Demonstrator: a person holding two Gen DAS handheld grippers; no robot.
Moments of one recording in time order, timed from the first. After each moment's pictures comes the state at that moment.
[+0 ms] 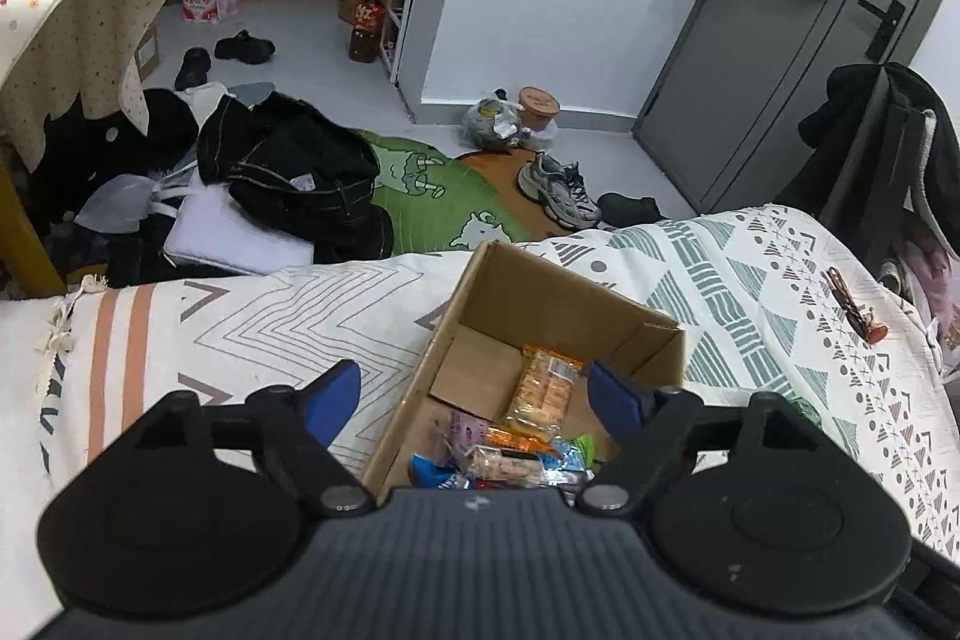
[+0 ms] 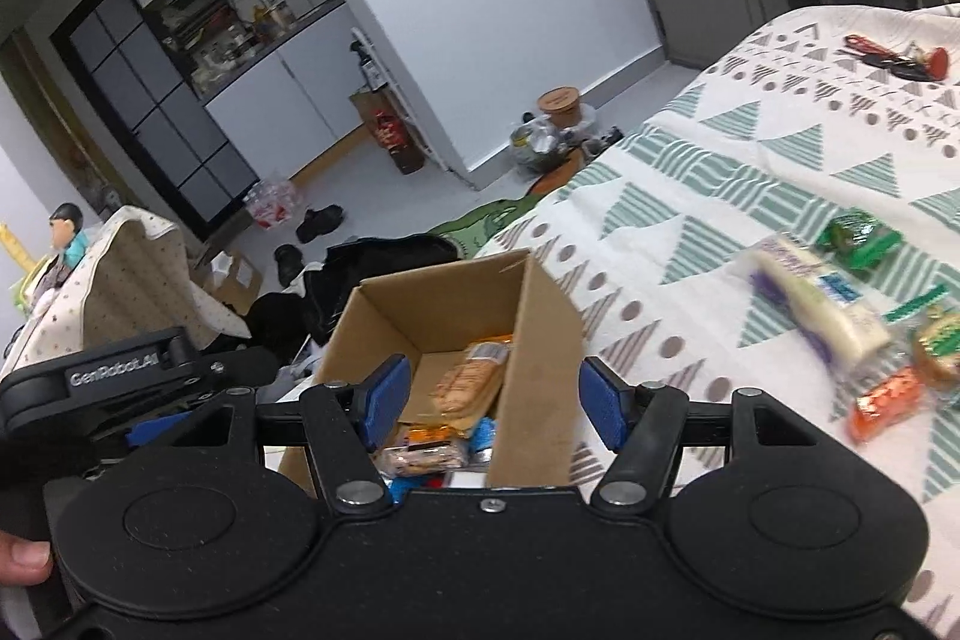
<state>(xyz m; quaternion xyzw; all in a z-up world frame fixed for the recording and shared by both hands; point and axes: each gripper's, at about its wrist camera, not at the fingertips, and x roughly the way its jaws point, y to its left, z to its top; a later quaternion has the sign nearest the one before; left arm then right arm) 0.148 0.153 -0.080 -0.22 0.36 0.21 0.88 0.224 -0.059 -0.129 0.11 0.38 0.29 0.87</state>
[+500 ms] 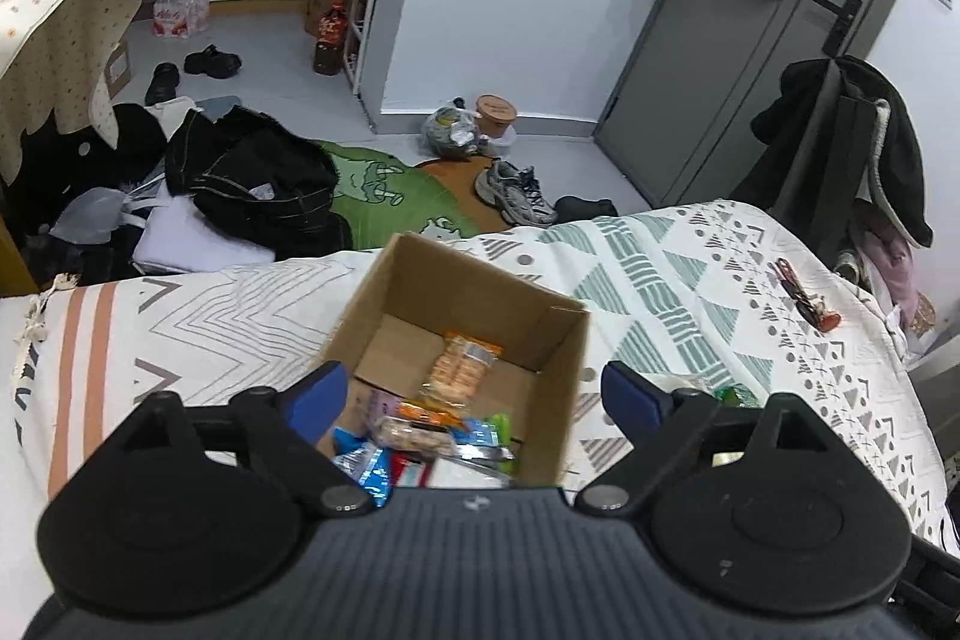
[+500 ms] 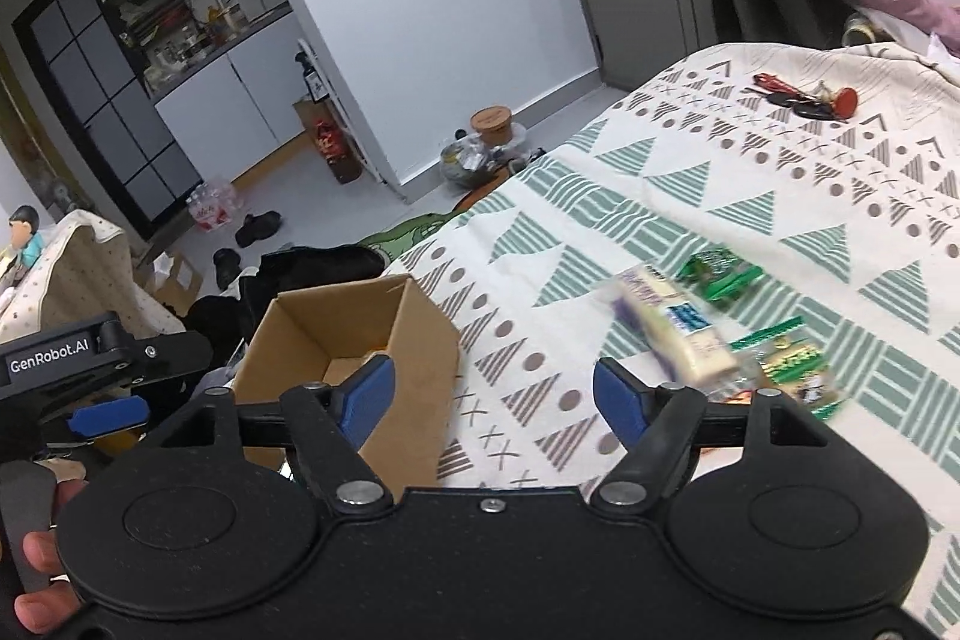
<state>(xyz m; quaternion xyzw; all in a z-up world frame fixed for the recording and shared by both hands) 0.146 0.103 -0.060 -0.22 0.35 0.19 0.89 0.222 -0.118 -0.107 0.07 0.38 0.24 0.89</state>
